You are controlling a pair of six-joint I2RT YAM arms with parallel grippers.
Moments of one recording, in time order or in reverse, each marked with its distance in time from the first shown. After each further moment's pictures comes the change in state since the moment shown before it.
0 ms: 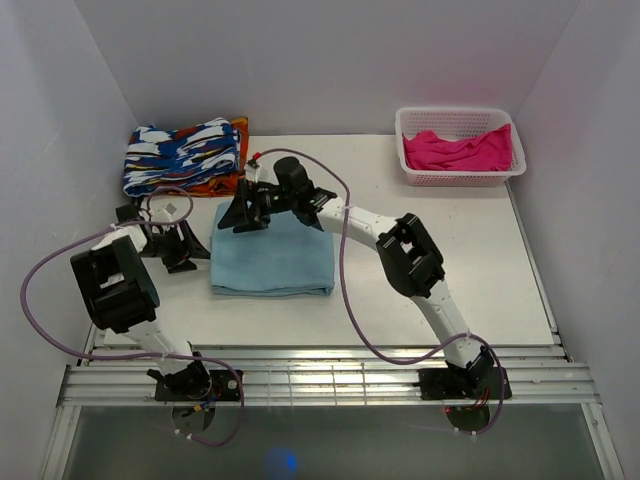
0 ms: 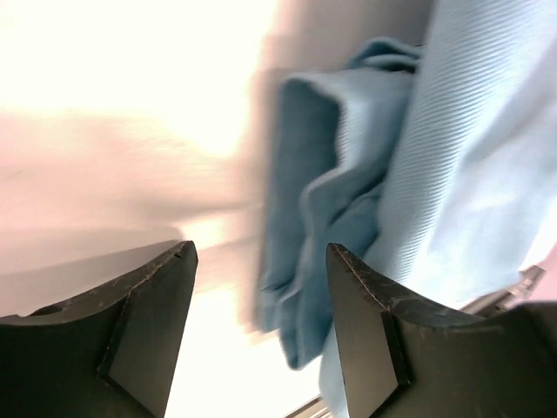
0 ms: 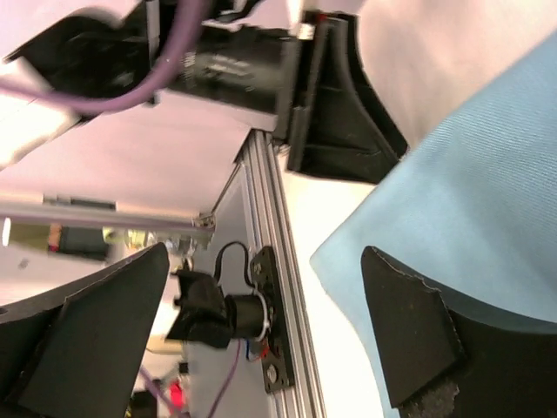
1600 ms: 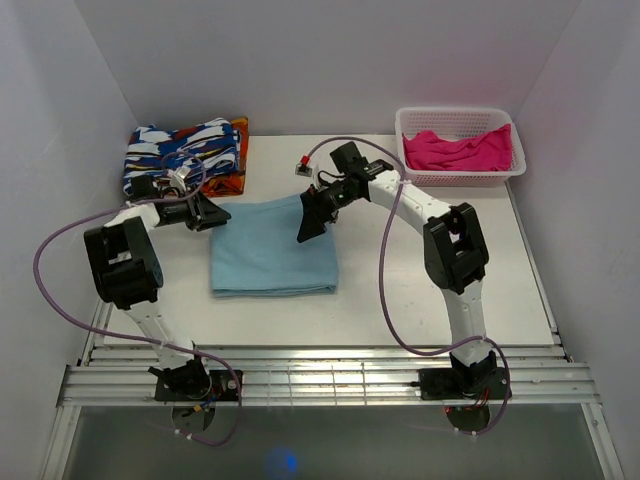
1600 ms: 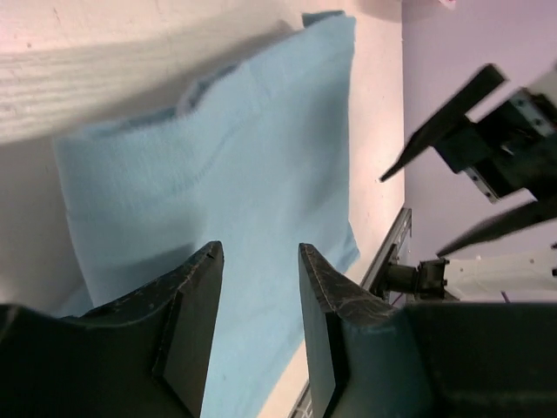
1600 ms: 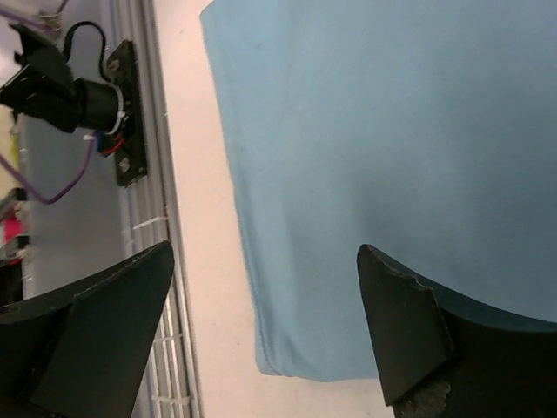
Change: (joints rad) left arm -0.088 0.151 0.229 0.117 0.505 -0.072; right arm -0.248 -0.239 -0.178 -0.835 -0.227 -1.098
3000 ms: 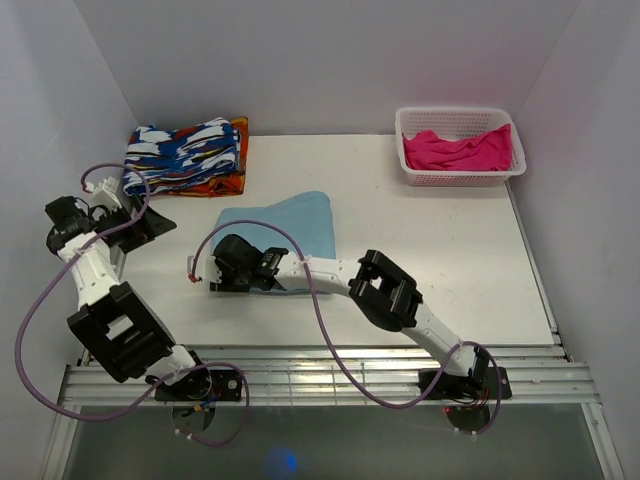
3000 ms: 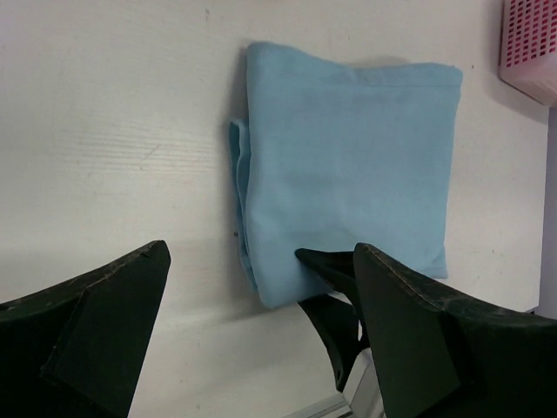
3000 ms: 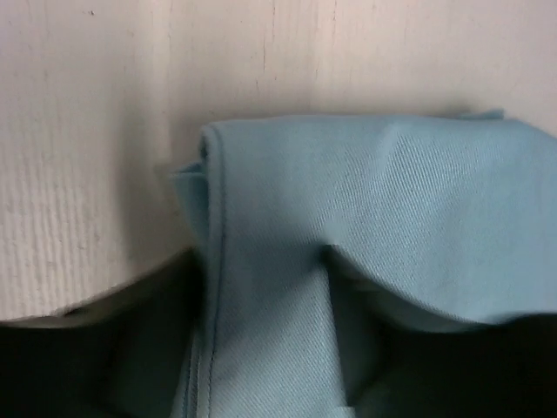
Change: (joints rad) left arm 0.338 -0.453 -0.083 -0.210 -0.291 0.153; right arm 0.604 0.238 0.150 0.400 0.998 -0.399
